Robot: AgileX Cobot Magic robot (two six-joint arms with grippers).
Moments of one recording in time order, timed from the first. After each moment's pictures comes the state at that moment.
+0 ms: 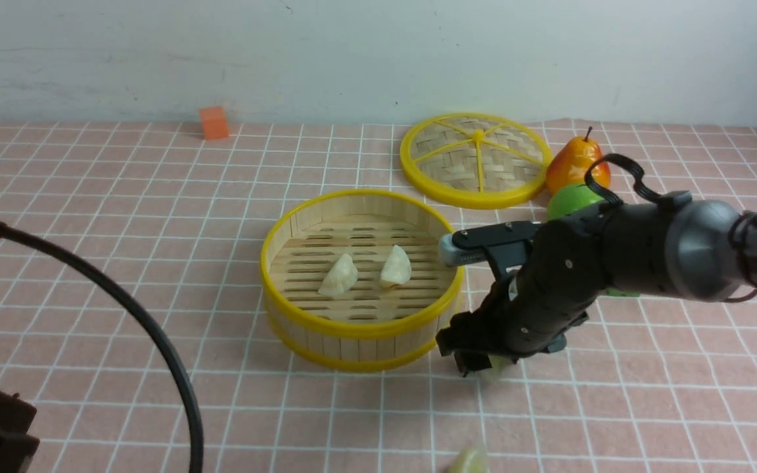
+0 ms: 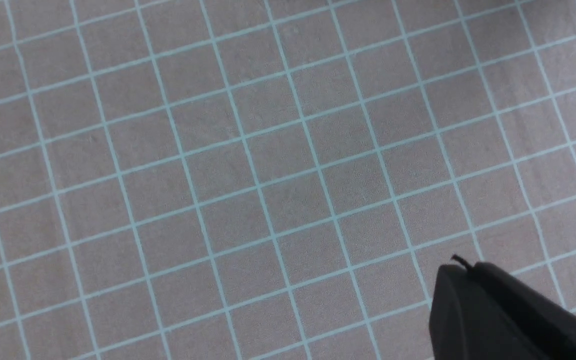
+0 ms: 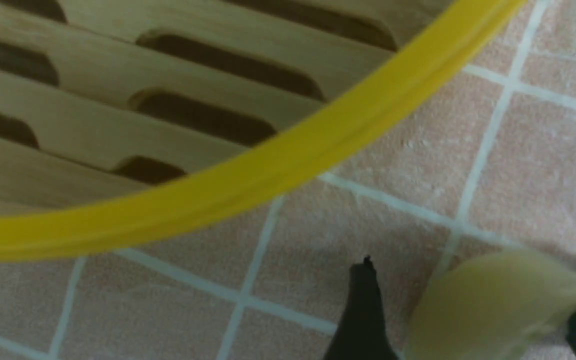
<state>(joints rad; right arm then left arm) 0.49 1.96 -1.26 0.06 0.51 0.23 -0.47 0.84 -0.95 0.06 1.18 -0.16</state>
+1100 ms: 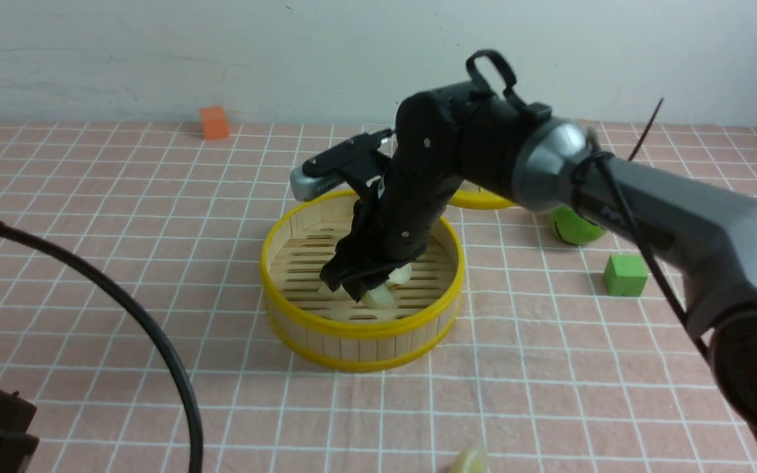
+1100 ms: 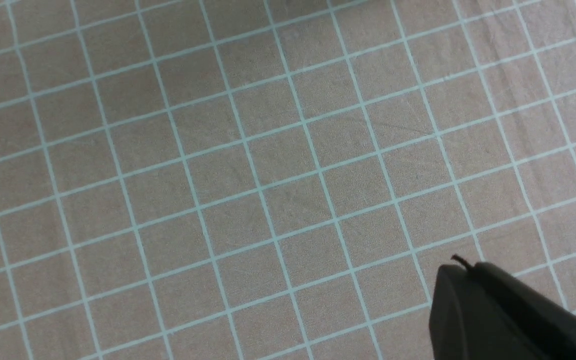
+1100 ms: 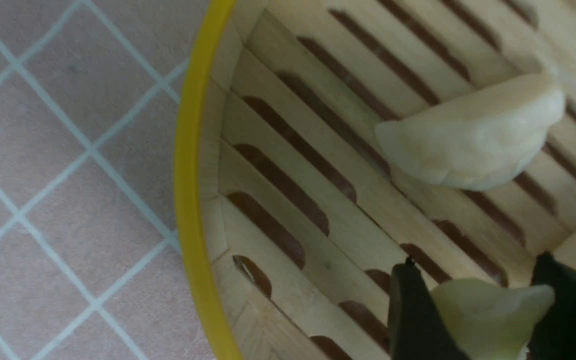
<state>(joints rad) 0.60 2.27 -2.04 0.17 0.97 -0.18 -0.47 0.84 -0.95 0.06 1.17 -0.16</state>
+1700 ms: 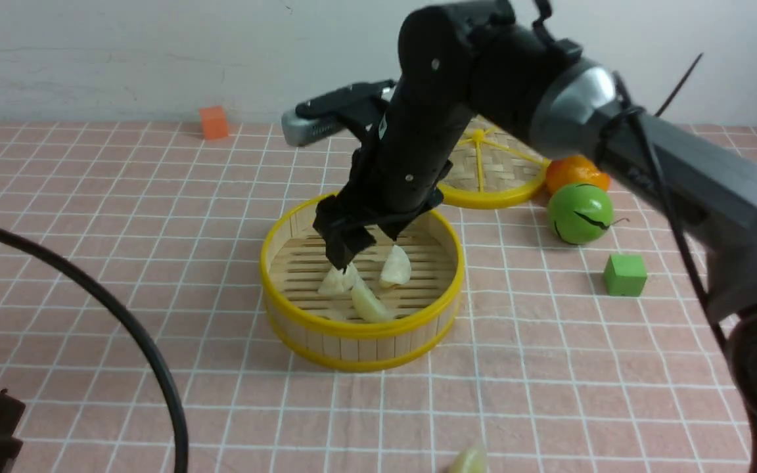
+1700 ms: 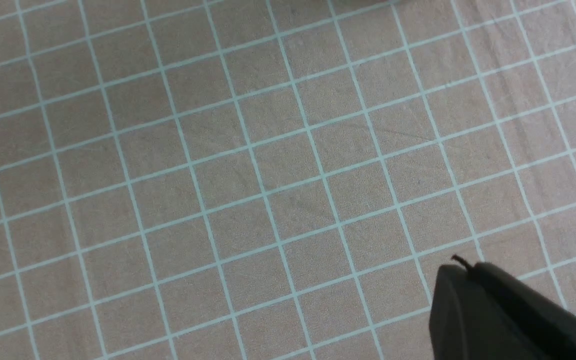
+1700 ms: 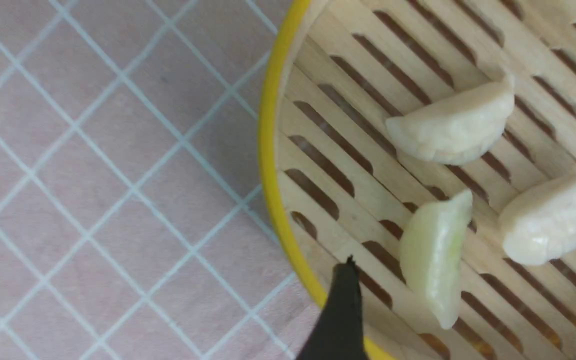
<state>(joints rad) 0.61 2.19 -2.25 0.21 1.24 -0.12 -0.47 0.80 -0.95 0.07 1.17 -0.16</state>
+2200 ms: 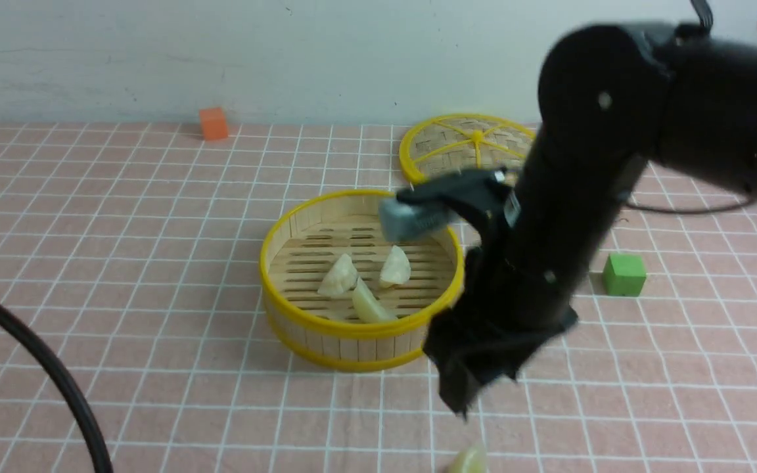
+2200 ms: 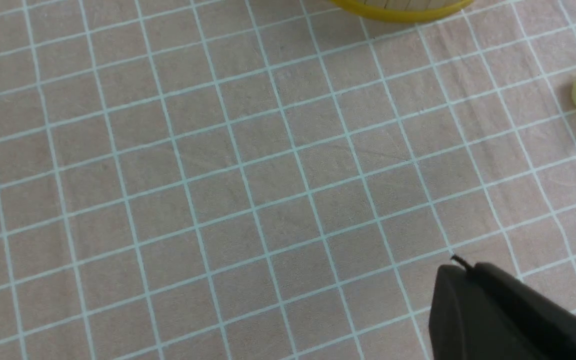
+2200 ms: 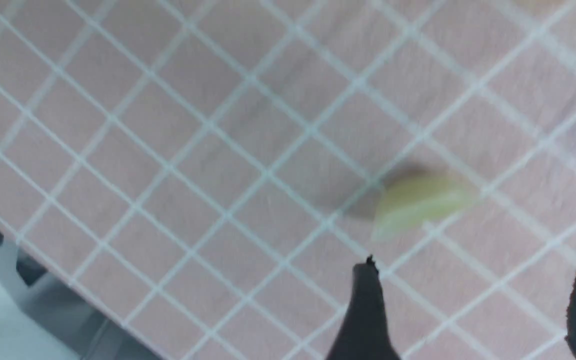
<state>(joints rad) 0.64 1.71 -1.43 0.26 1.24 -0.02 -0.47 0.70 -0.95 0.04 1.18 -0.16</state>
